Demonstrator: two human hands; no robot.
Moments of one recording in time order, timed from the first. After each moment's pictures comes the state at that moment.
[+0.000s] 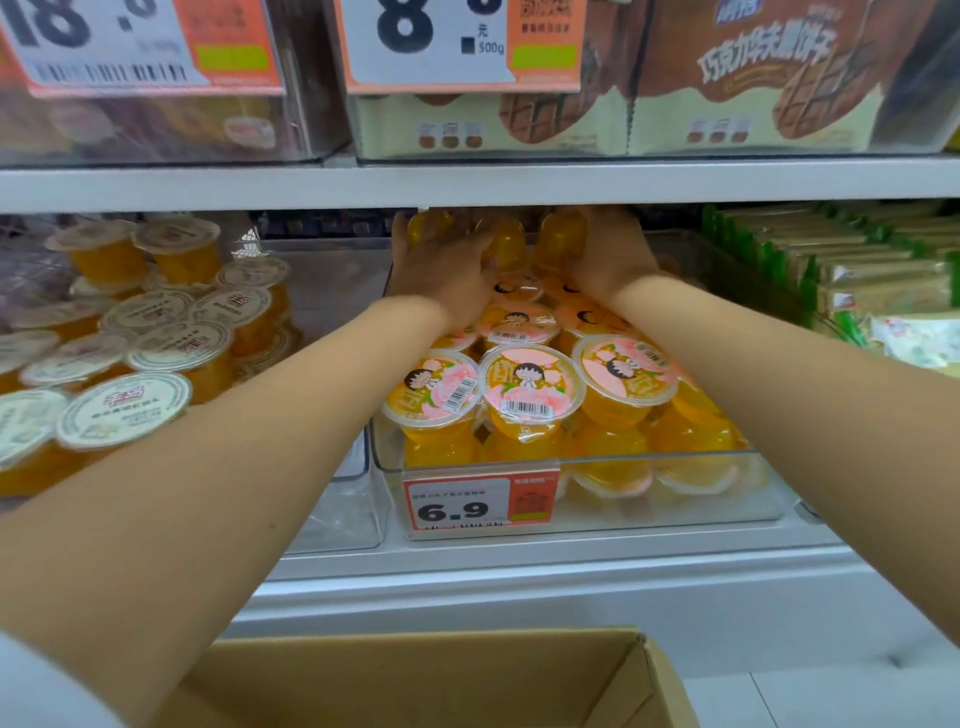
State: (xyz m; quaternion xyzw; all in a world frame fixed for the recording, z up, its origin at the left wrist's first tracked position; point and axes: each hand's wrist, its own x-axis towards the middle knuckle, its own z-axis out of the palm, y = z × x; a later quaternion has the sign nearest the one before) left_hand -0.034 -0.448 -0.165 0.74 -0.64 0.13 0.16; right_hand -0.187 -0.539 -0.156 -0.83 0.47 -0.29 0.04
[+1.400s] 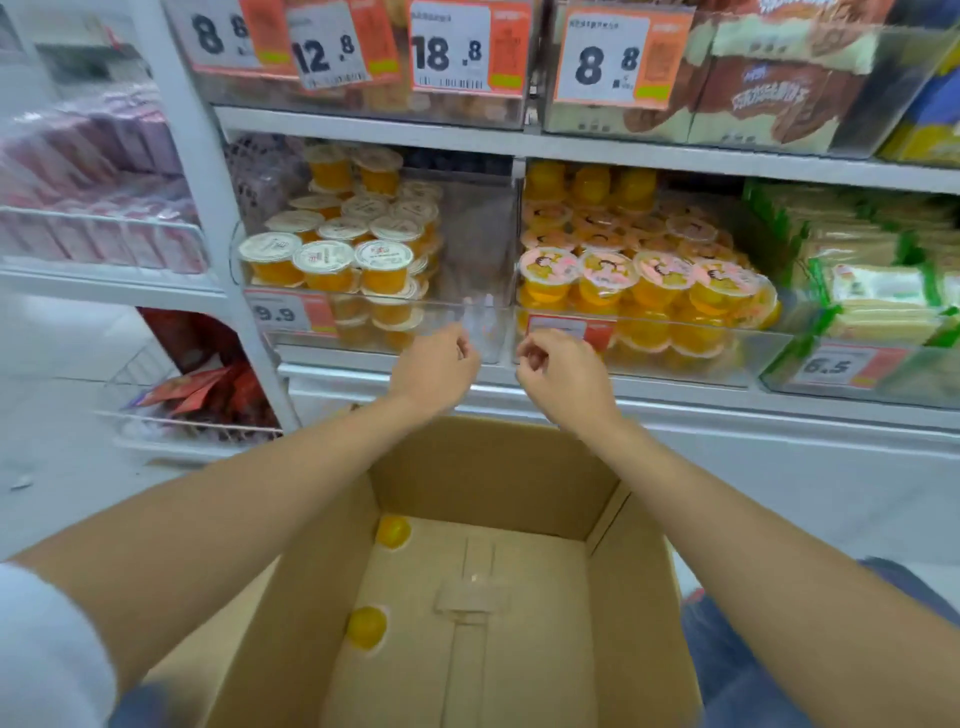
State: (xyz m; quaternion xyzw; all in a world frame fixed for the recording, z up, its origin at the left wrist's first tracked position) left_hand -0.060 -0.175 -0.225 0.81 -0.49 -0.05 0.31; right_hand -0.204 -0.253 -0.226 -0.87 0.37 -0.28 0.16
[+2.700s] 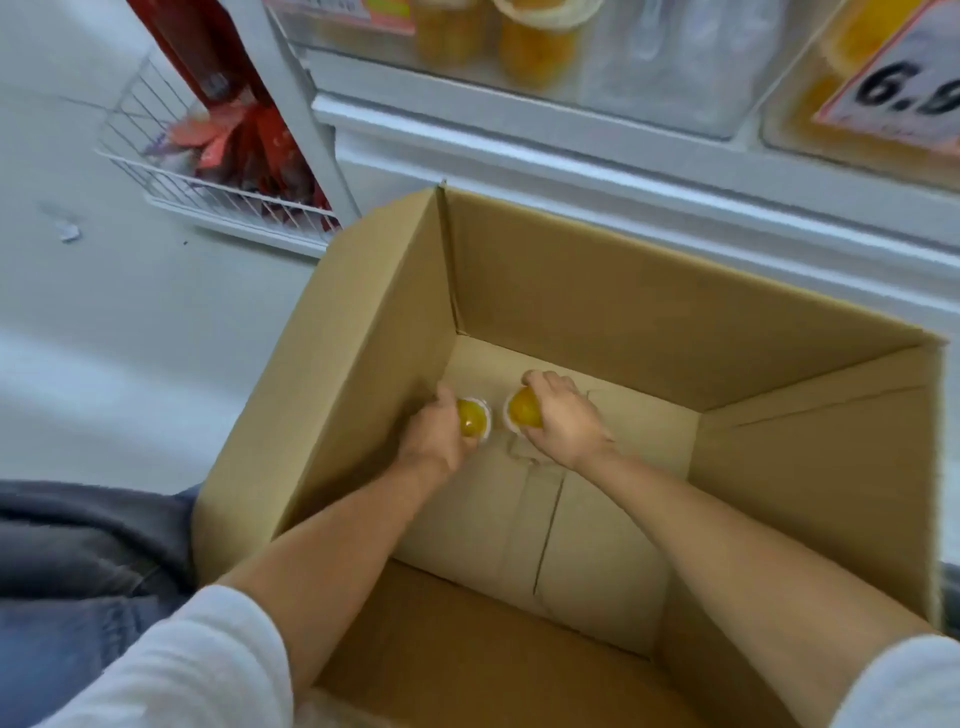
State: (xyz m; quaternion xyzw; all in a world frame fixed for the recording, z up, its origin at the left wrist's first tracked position) left_hand -0.032 -0.037 -0.529 0.90 -0.27 -0.35 0.06; right_hand -0.151 -0.172 -0.543 -0.92 0.27 0.12 0.26
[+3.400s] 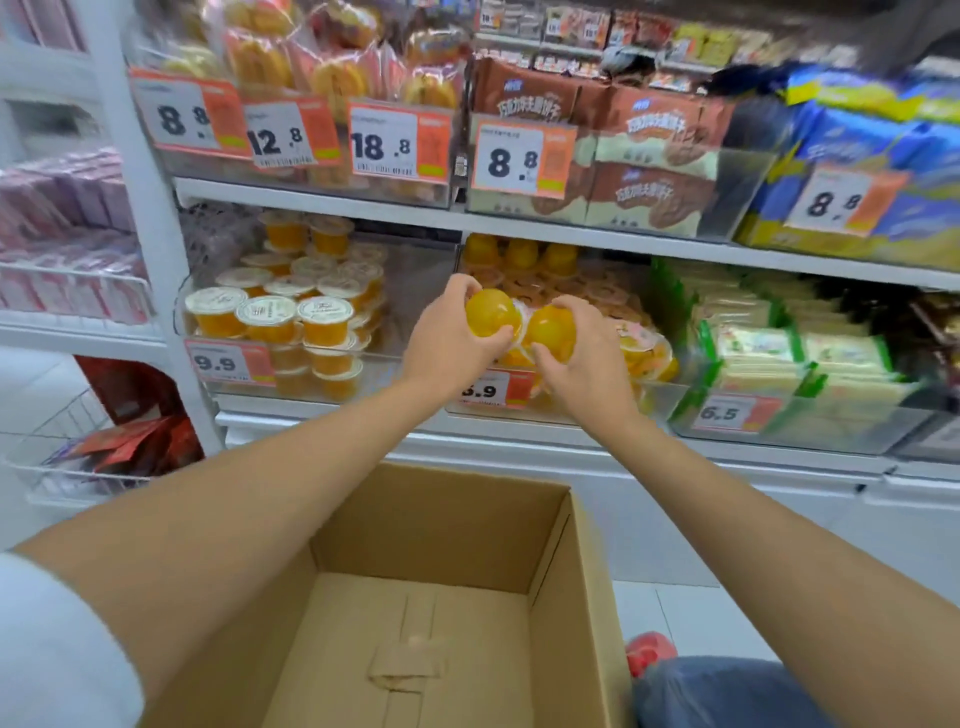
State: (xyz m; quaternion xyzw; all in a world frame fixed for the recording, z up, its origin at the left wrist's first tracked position) left_hand -0.125 -0.203 -0.150 0.70 -0.52 -0.03 0.48; right_hand -0.279 -0.274 -0.157 -0.84 0.36 -0.38 0.11
